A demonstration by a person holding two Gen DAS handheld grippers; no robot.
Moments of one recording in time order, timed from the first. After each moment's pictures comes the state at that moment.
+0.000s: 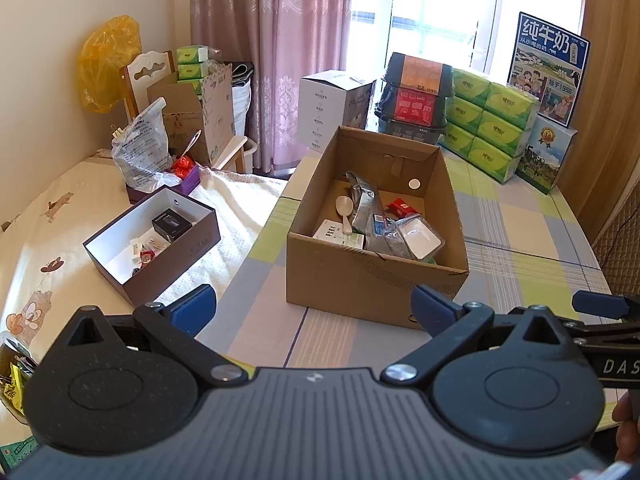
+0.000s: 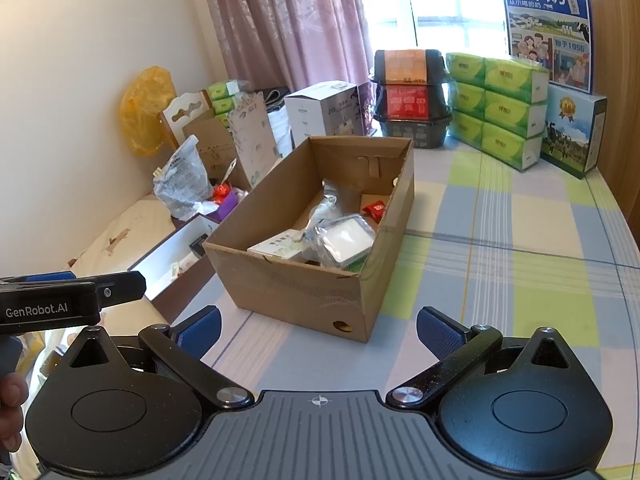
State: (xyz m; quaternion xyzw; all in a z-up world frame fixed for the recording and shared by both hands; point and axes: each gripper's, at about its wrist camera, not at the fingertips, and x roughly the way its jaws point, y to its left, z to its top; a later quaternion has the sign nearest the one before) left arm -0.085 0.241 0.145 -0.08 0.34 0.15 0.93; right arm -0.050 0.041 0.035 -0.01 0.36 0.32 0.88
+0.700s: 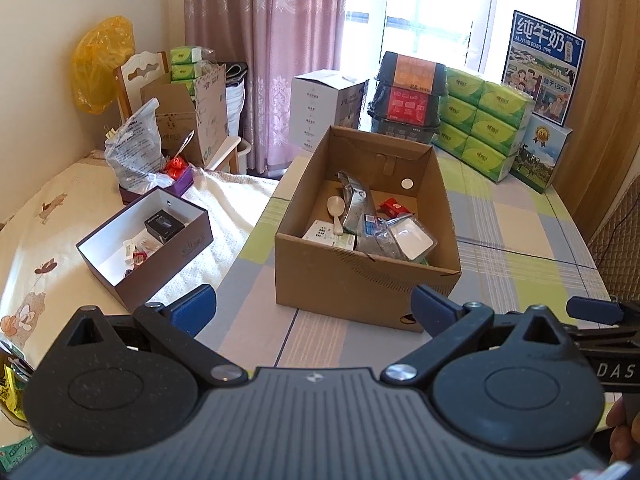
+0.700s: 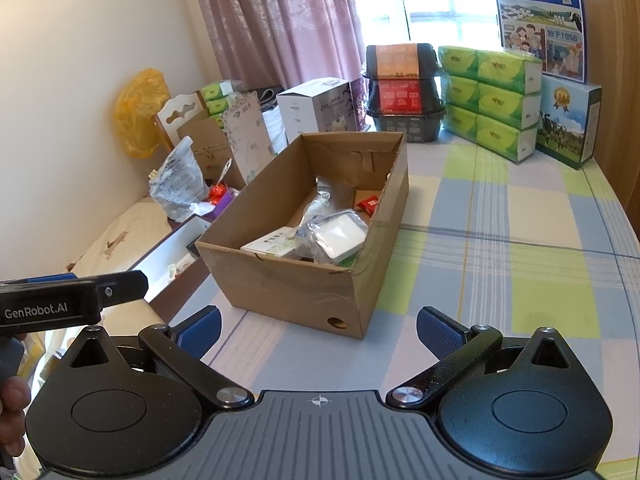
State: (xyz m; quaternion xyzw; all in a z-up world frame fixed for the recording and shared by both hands) left arm -0.079 0.233 0.141 -0.08 0.33 0.14 0.93; right arm -0.046 0.034 0.028 0.00 0.36 0.32 0.88
